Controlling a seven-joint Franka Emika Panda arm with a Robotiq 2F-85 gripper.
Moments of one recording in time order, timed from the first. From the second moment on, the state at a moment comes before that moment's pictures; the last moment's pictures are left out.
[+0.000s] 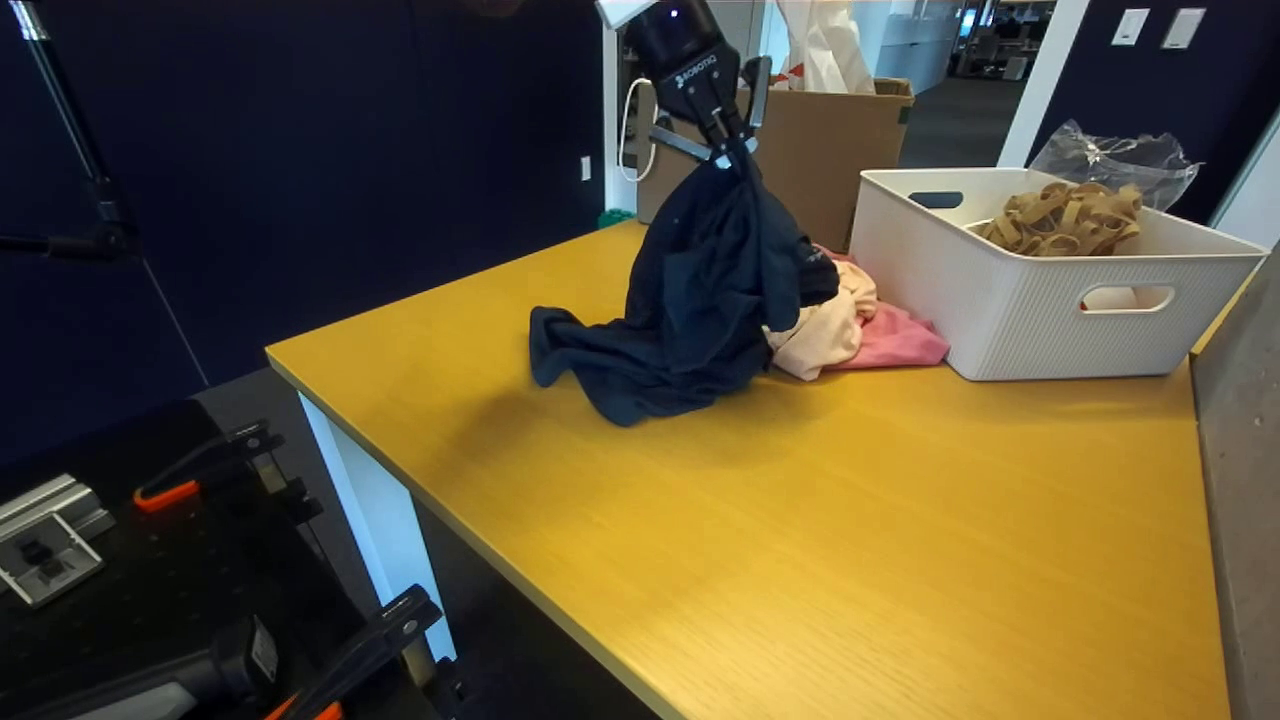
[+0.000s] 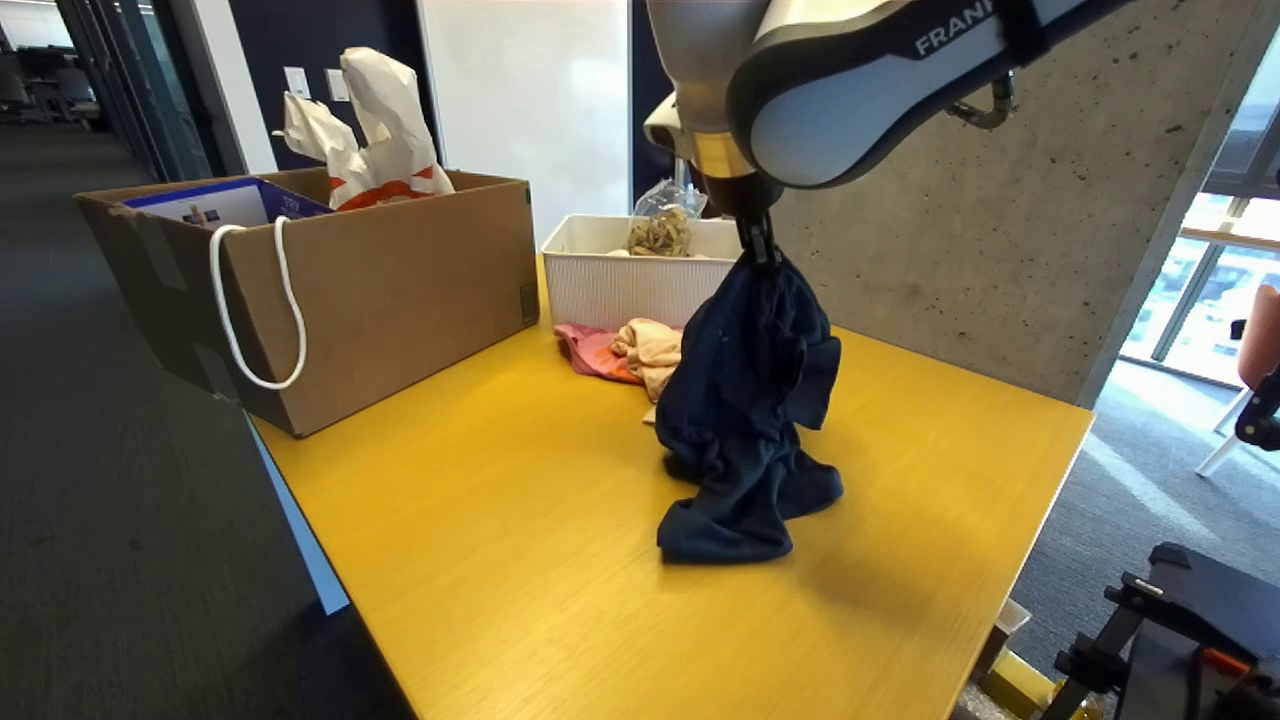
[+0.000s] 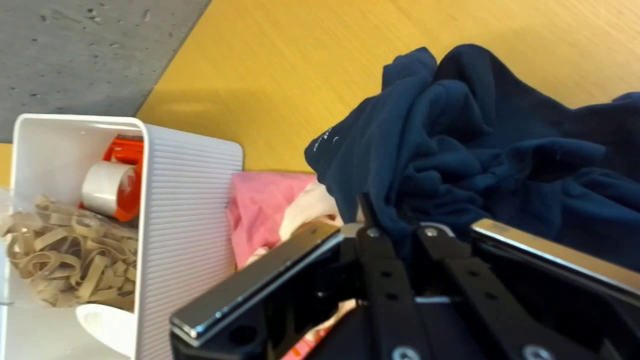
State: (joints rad) arm 0.10 0.72 -0.05 -1.34 -0.72 2.10 -0.41
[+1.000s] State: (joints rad) arm 0.05 0.97 -0.09 -0.98 -0.77 2.15 -0.46
